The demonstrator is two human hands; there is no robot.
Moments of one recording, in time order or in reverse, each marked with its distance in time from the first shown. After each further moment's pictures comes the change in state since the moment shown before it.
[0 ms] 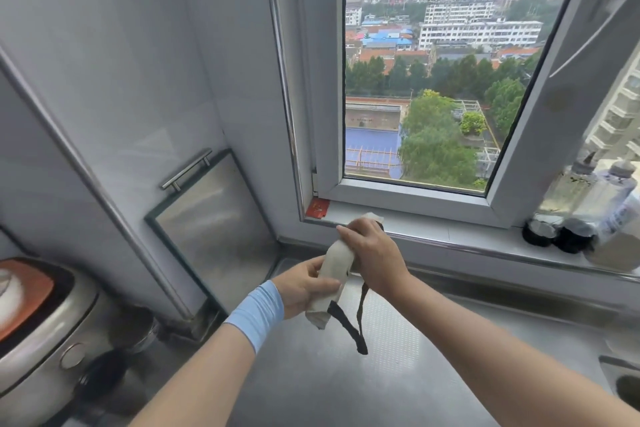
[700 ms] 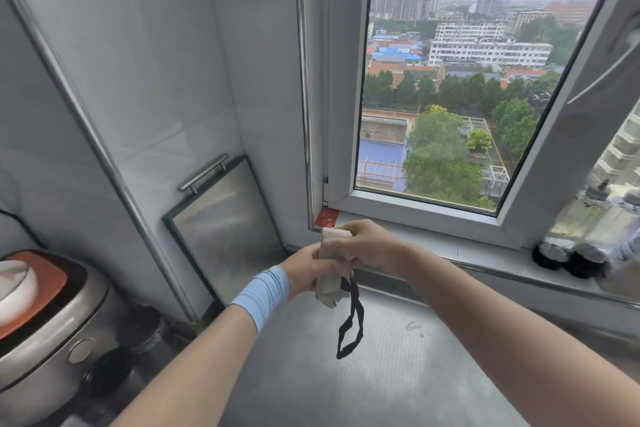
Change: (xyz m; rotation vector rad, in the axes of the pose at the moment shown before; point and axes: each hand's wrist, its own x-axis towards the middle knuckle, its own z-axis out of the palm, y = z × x) left_hand -0.006 0.044 -0.006 0.166 0.134 0.087; right_hand 0.065 -0.037 -0.038 1.015 -0.627 0.609
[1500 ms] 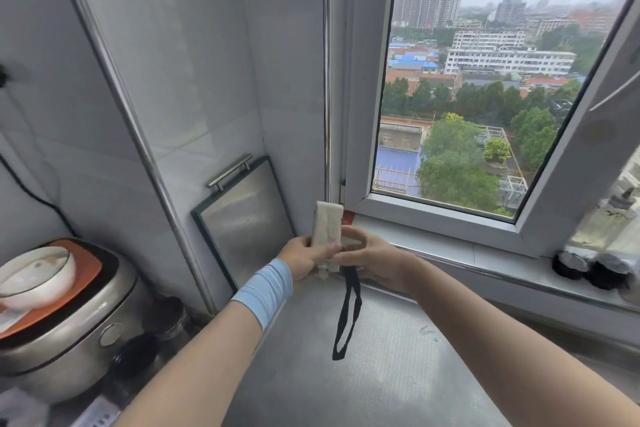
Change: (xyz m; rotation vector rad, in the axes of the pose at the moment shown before) left_hand -0.025 0.003 -0.022 -0.052 0.383 0.005; right_hand -0.002 0.014 0.027 0.270 -0.092 -0.034
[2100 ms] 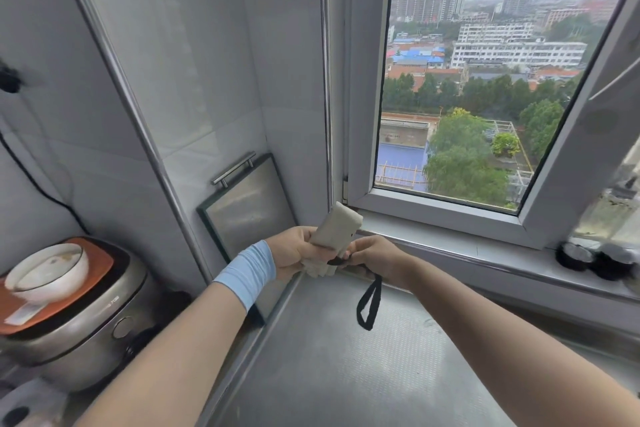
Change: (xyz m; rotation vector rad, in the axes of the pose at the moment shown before) left_hand -0.032 0.033 -0.016 0.043 -0.433 0.028; right_hand 0.003 0.019 -0.006 -0.230 0.132 0.056
